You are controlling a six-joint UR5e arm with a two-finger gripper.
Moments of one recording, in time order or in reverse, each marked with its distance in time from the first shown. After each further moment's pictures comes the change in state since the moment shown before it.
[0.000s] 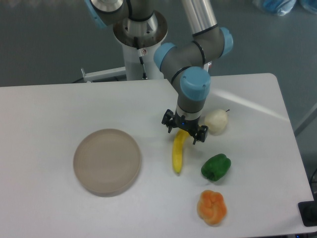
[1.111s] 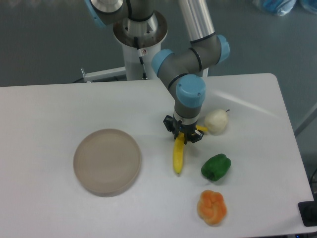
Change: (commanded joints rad) arm -0.003 -0.012 0.011 0.003 0.038 0.011
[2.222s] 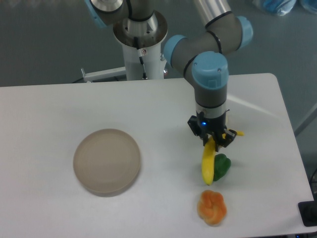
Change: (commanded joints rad) arm 0.012 0.003 0.365 -0.107 0.057 0.118
